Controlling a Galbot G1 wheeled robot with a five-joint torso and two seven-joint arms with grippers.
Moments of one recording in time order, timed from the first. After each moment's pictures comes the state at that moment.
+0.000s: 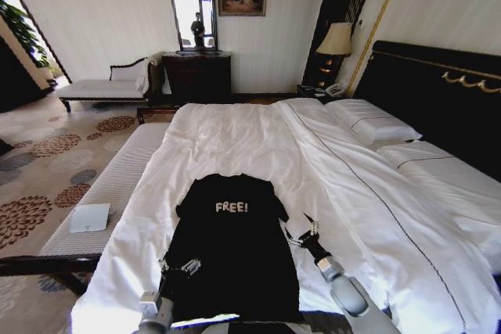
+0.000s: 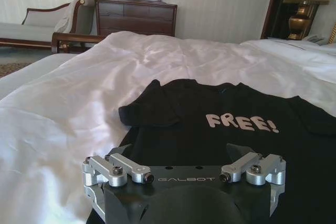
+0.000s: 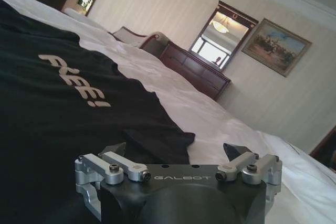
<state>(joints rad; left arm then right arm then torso) 1.90 -1.26 -0.42 -2.14 -0.29 -0.01 -0.21 -1.37 1.13 0.33 1.60 -0.24 0.30 0.00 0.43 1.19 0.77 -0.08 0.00</state>
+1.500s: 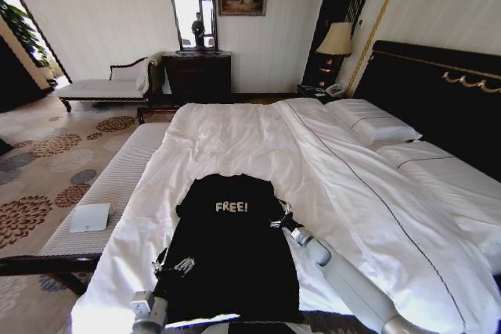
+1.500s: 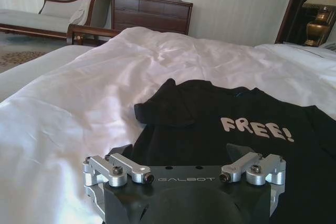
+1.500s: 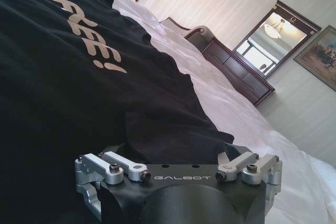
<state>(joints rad) 1.90 -1.26 -0.47 -2.15 -0.38 0.01 -0.21 -0.92 1.05 -0.04 1.21 -0.21 0.30 0.01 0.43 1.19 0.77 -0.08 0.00</state>
